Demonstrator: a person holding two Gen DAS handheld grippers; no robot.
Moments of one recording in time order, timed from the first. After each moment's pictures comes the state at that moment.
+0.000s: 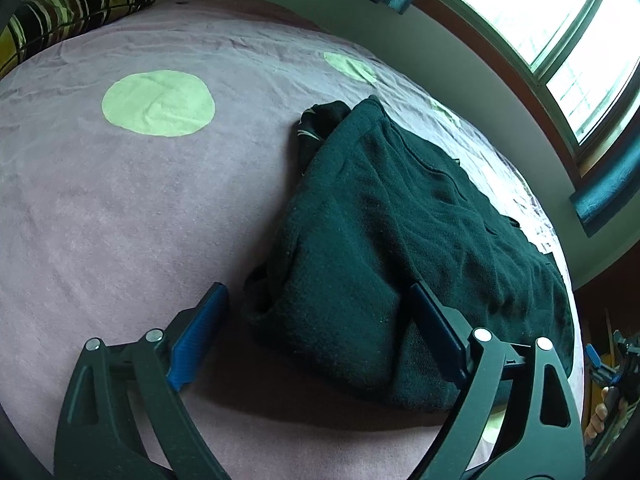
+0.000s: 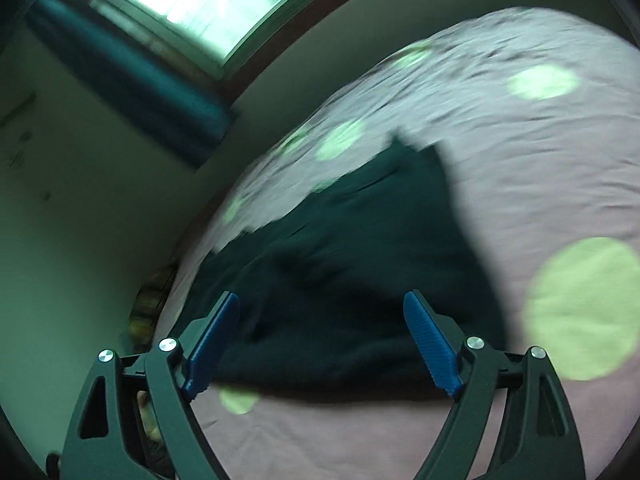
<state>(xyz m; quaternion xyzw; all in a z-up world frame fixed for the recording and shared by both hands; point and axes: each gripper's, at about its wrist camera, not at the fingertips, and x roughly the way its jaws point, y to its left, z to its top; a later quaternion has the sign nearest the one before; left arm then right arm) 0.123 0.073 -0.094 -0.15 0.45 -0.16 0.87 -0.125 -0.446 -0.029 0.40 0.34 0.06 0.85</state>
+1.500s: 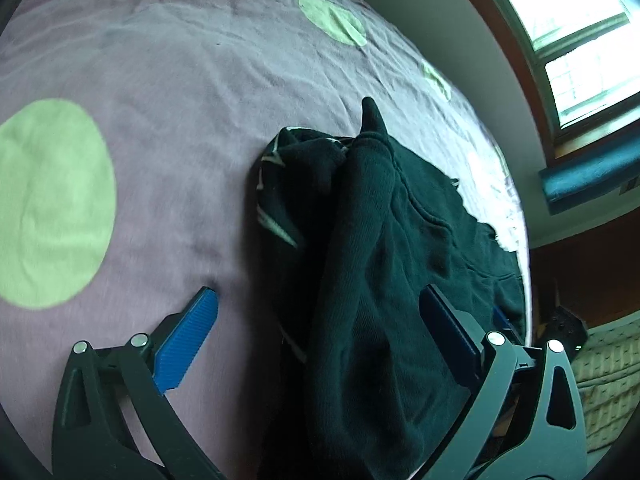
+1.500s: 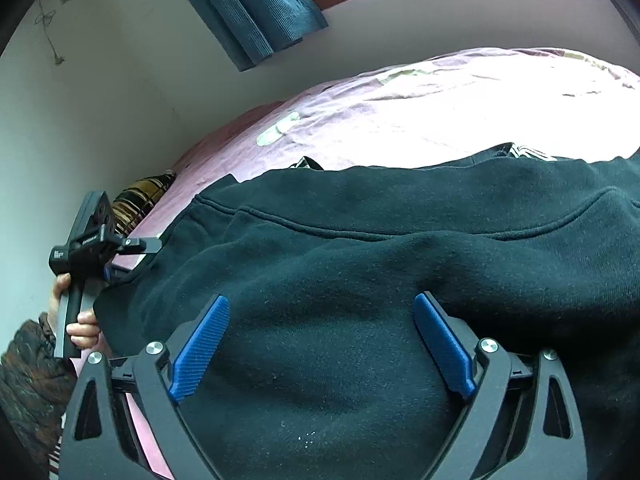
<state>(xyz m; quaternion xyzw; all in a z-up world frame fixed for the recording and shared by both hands) 0.253 0.059 -0.099 -0.16 0.58 -0.26 0.76 0.032 -0.308 -0.076 0.23 0.37 0.11 0.89</state>
